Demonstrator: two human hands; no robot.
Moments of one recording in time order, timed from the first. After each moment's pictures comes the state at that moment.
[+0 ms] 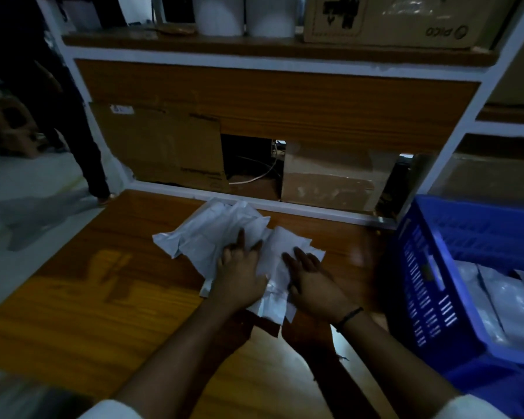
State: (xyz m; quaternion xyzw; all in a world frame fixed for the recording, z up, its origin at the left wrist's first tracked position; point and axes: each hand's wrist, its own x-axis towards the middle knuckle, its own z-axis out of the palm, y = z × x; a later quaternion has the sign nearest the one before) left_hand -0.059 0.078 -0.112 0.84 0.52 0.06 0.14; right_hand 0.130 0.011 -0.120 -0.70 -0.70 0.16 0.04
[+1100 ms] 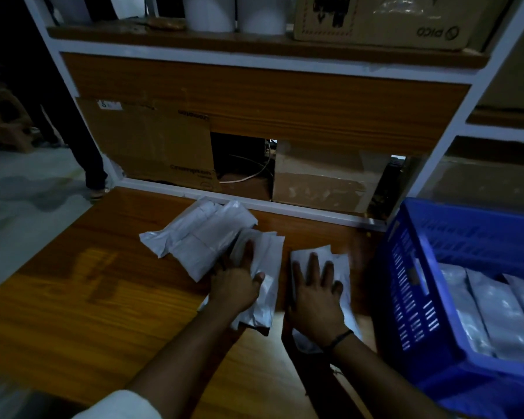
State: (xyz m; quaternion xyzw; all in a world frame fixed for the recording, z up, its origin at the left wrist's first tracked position) left_hand -0.028 0.077 -0.143 0.81 0.58 0.01 0.13; right_hand 0.134 -0.016 -0.146 -0.78 -0.62 0.04 0.03
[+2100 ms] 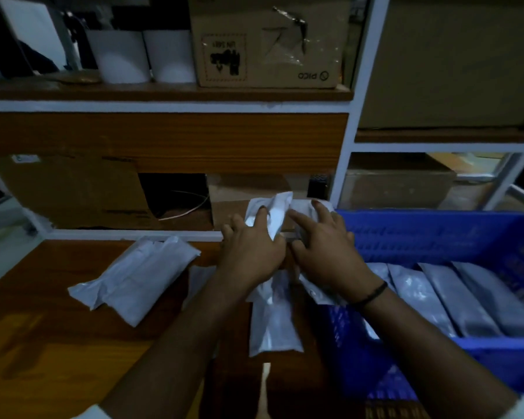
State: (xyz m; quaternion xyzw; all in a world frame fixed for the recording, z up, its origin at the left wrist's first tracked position) left_hand 0.117 0.021 0.037 0.82 0.51 0.15 0.20; right_hand 0.248 -0.054 0.036 -0.80 -0.56 0.02 0.21
